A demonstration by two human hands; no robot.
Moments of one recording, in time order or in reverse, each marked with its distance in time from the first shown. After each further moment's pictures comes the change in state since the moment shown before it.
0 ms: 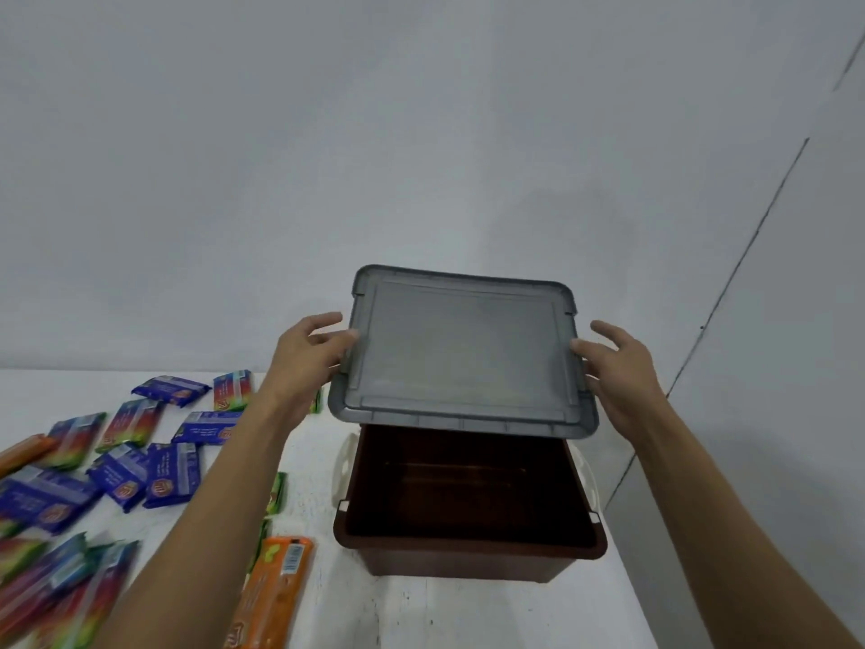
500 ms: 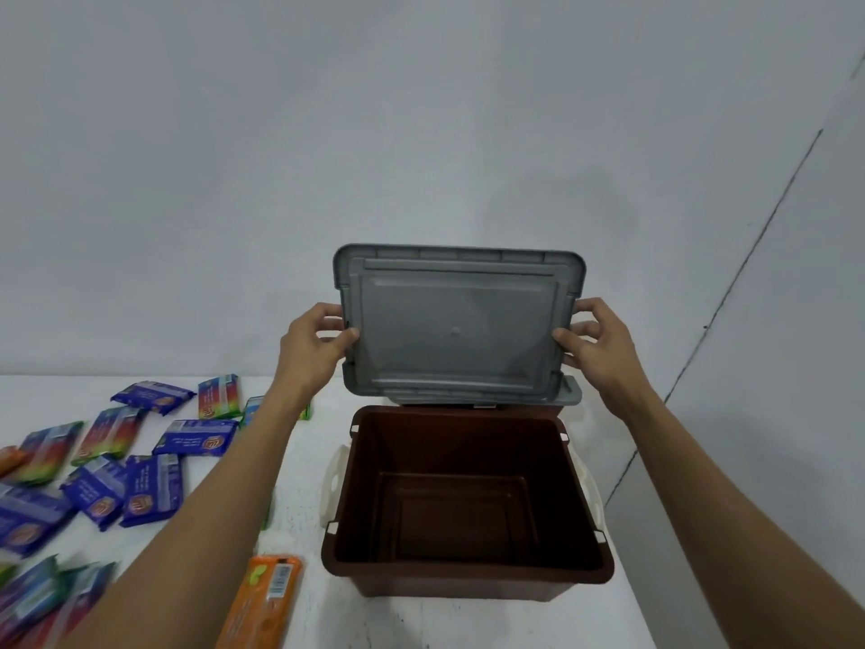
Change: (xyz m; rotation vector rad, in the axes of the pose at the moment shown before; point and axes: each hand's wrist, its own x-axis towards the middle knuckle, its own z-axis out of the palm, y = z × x) left_hand 0.054 -0.020 0.014 0.344 0.047 0.224; right_hand 0.038 -0.002 0.011 -0.273 -0.089 -0.244
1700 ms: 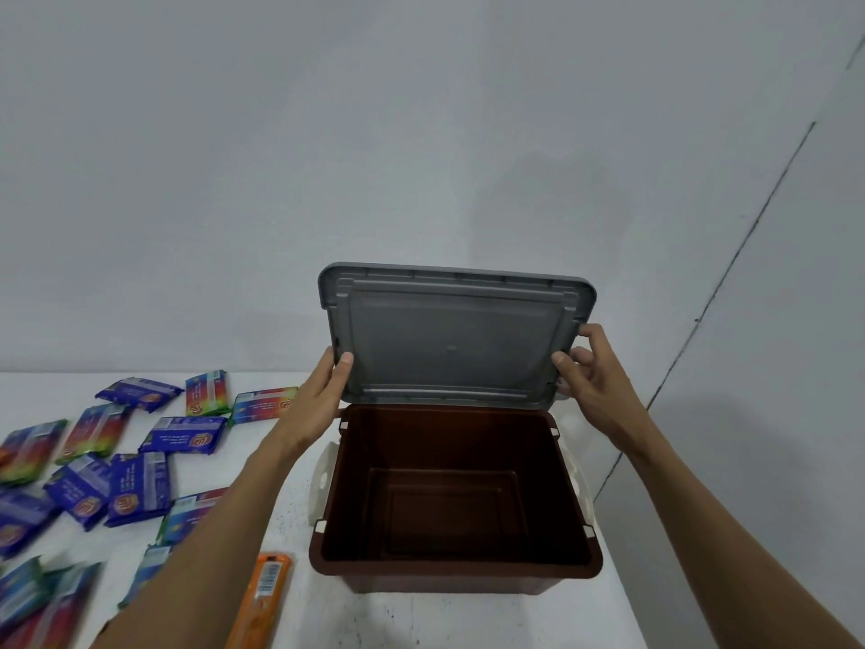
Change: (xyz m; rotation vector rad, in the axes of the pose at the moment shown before) left_hand -0.035 -0.042 0.019 0.019 -0.290 -0.169; right_hand -0.016 0.051 -0.011 -0.094 -0.168 -0.154
